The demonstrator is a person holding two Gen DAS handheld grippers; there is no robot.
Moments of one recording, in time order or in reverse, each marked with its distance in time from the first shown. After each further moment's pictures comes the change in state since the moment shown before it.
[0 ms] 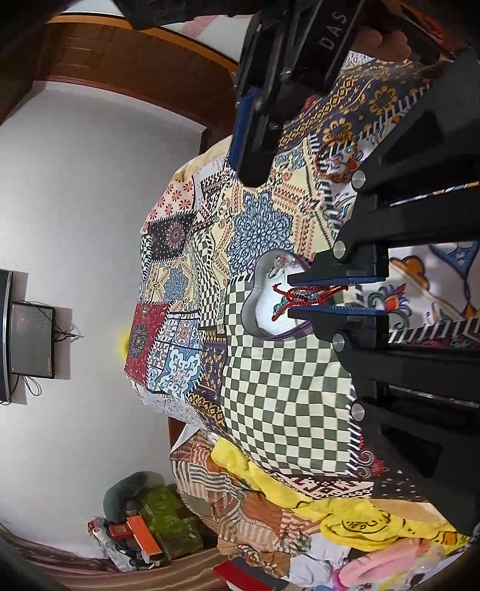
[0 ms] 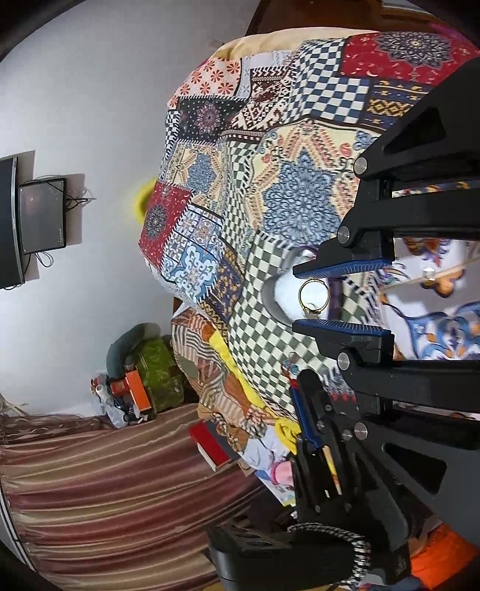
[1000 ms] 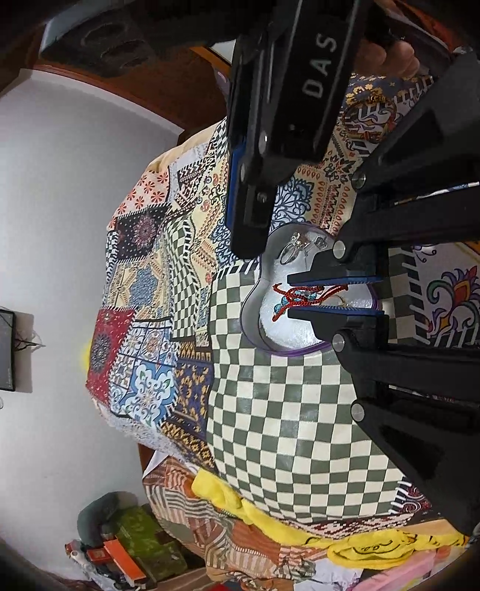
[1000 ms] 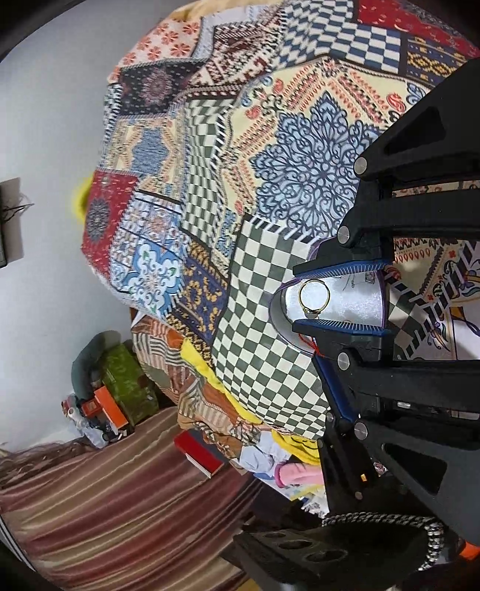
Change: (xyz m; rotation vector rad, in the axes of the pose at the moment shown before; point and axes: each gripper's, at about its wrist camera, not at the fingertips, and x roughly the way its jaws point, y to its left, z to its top) left arm 0.089 0.013 0.023 -0.014 0.150 -0.059; right arm 0.096 -0.039 0.028 0.139 0.217 0.090
